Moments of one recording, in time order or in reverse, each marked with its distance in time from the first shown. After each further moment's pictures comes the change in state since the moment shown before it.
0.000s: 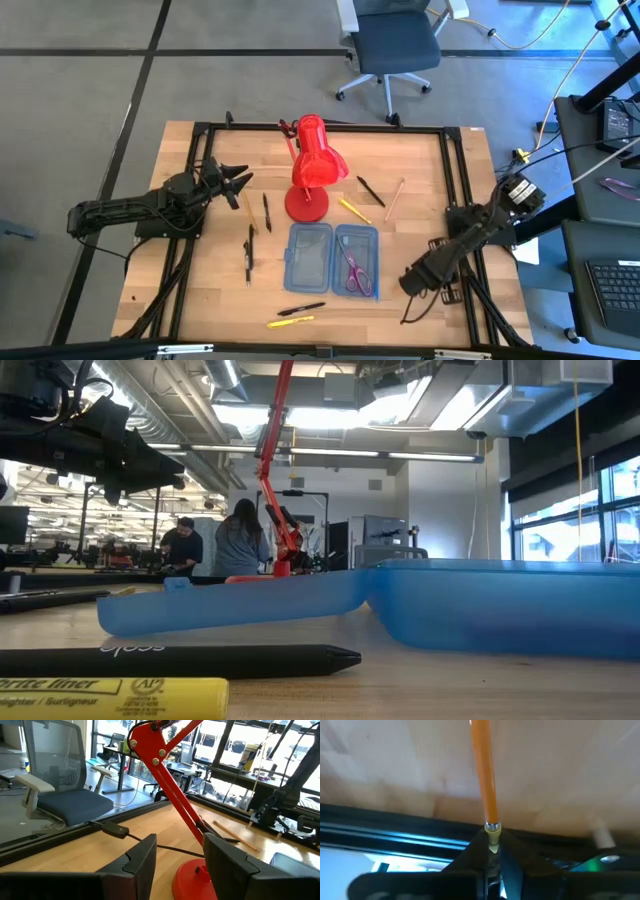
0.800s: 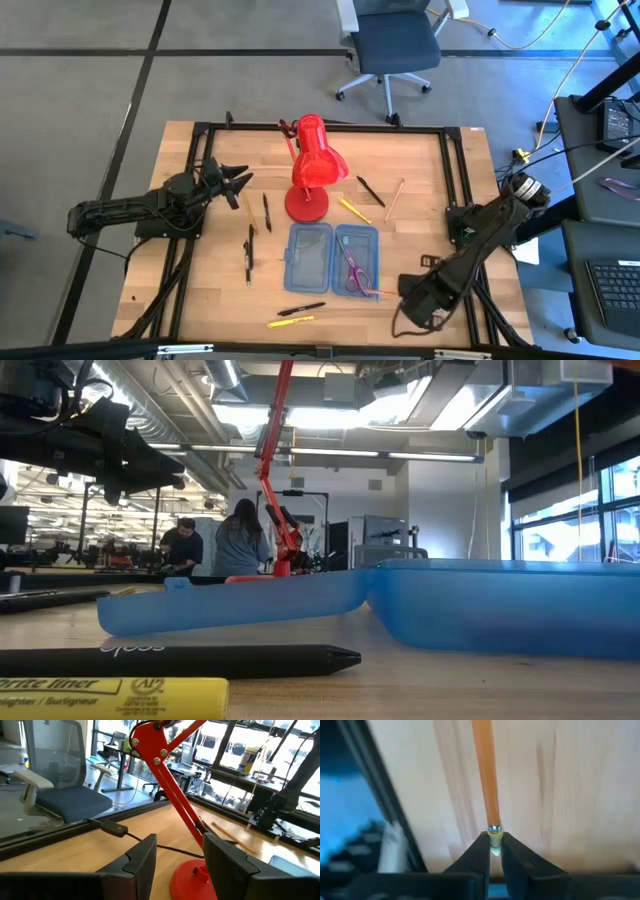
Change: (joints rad) left arm 0.000 0.000 0.000 0.000 0.002 -0.038; right arm 0.077 -0.040 0.364 0.067 0.254 0.474
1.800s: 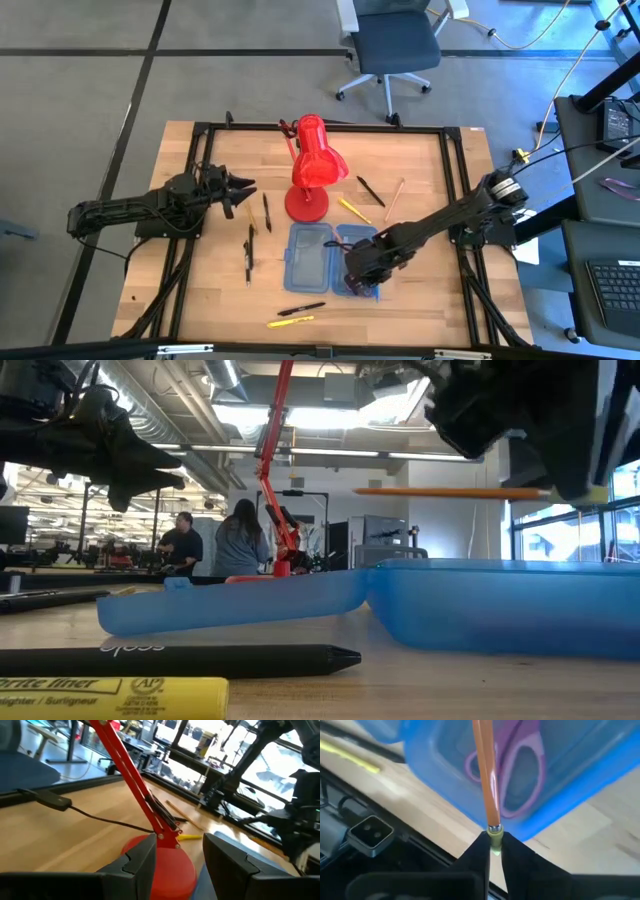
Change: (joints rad) left arm 0.000 0.000 0.000 -0.035 0.259 -0.123; right arm -0.390 0.125 0.019 0.378 -0.117 0.489
